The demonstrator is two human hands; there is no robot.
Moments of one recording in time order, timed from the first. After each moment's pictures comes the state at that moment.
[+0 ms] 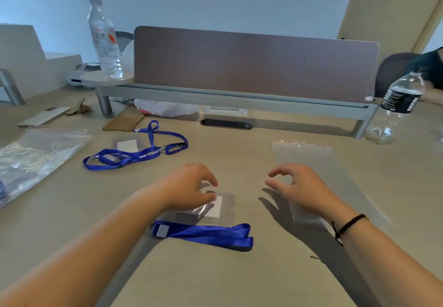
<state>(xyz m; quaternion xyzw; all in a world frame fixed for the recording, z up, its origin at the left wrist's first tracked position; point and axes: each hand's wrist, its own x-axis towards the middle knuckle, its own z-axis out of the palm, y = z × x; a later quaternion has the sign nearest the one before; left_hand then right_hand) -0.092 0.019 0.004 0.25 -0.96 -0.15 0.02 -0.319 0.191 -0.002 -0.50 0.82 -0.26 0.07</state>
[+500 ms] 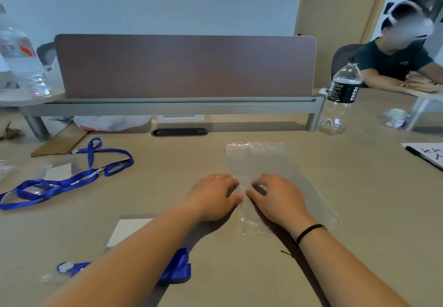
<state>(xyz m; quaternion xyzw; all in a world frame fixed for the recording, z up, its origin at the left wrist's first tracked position) -0.261 0.079 -0.032 0.19 -0.97 -0.13 0.05 -0.374 0.222 -0.032 -0.41 0.89 -0.20 -0.02</state>
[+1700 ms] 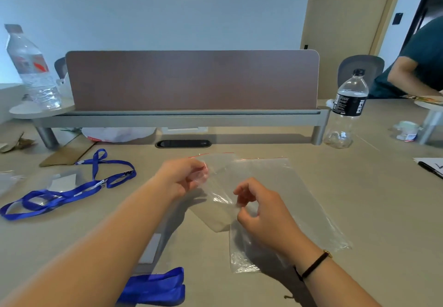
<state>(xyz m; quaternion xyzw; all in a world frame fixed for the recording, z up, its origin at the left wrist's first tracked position) -0.256 0.029 0.031 0.41 -0.47 -0.74 0.24 -0.354 0.223 -0.022 -0.54 0.72 -0.44 0.04</state>
